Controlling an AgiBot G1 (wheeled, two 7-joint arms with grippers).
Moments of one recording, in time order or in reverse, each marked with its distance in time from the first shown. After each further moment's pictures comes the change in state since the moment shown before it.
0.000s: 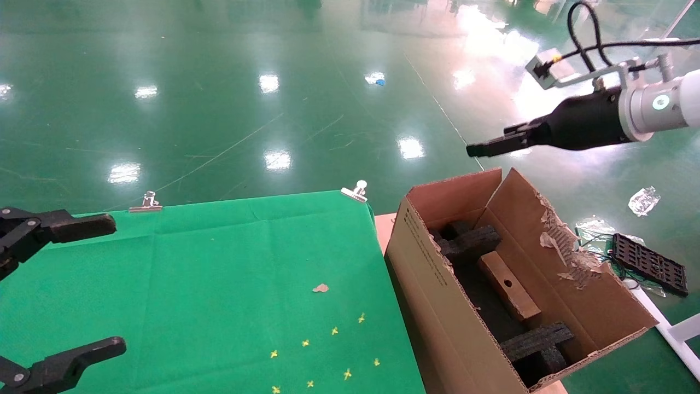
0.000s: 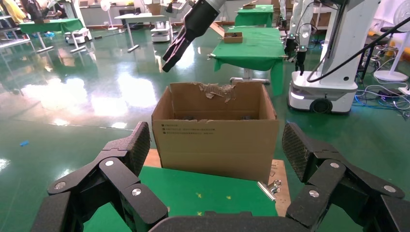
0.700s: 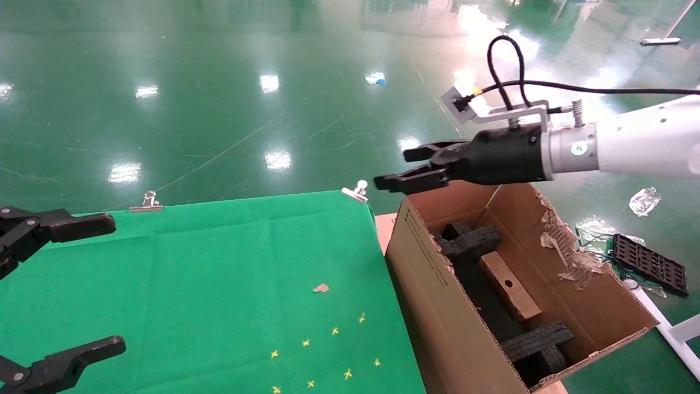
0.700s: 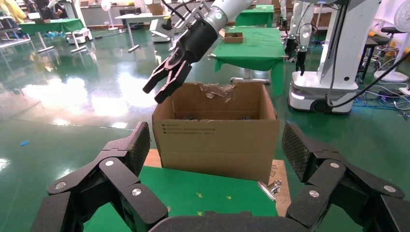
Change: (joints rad) left arm -0.001 0.000 0.001 0.001 -0.001 0.000 0.001; right arm -0.298 0.064 0.379 0.358 0.137 -0.062 -0.115
